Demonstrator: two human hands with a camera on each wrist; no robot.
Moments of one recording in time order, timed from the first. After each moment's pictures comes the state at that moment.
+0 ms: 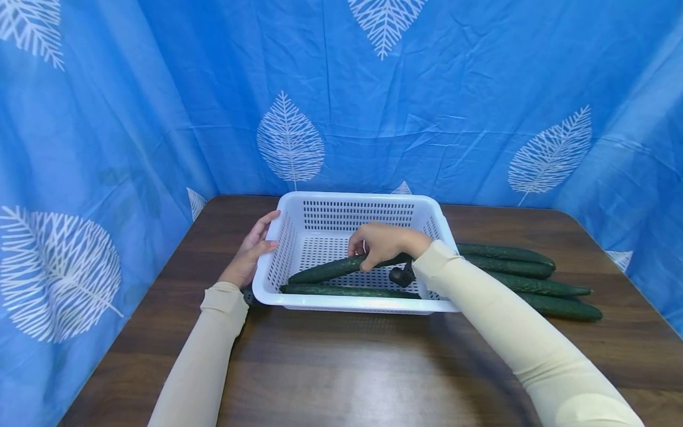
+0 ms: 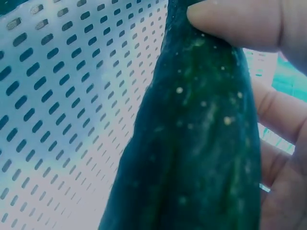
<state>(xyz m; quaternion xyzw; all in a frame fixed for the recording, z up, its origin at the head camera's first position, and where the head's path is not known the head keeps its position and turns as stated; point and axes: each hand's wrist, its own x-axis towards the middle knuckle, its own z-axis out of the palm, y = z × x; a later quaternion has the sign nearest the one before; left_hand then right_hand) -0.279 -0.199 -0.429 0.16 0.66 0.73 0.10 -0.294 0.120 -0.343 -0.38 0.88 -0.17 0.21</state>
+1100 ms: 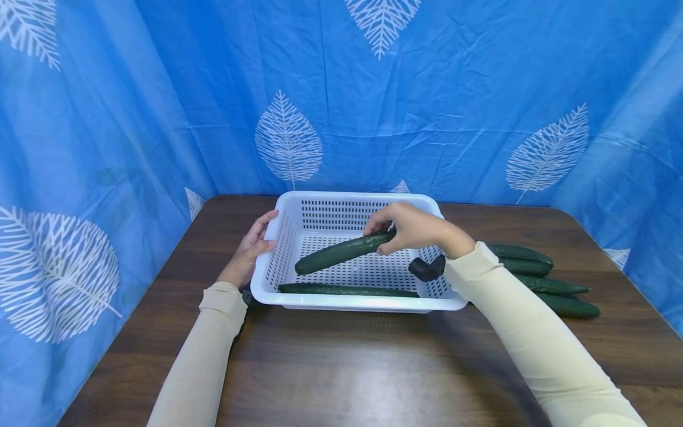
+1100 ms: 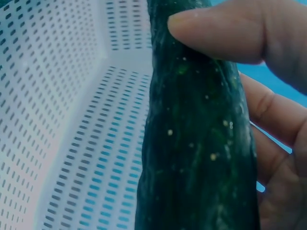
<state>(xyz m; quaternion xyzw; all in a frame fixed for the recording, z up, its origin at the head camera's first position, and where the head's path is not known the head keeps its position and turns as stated) -0.276 -0.198 -0.427 0.14 0.67 0.73 0.09 -0.271 0.165 -0.309 -0.38 0.87 -0.29 0.10</state>
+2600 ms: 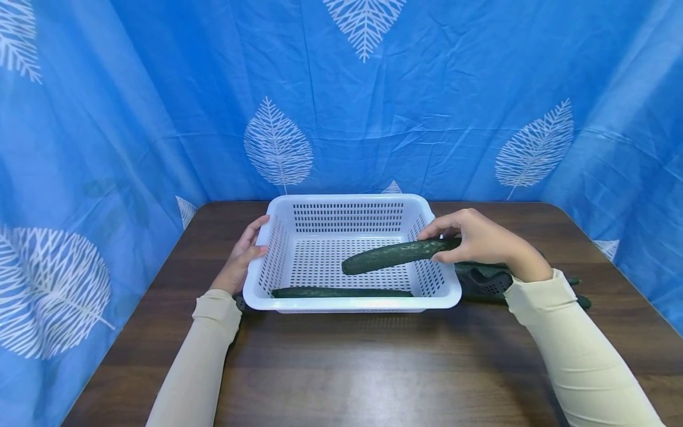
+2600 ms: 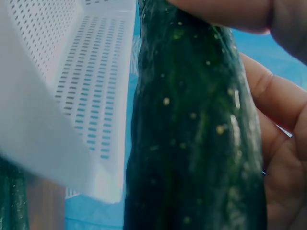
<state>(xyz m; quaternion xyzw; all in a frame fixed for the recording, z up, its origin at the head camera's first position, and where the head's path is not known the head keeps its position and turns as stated) -0.274 -0.196 -0.425 0.15 0.65 0.74 0.10 -0.215 0.264 -0.302 -0.30 0.89 -0.34 0.05</state>
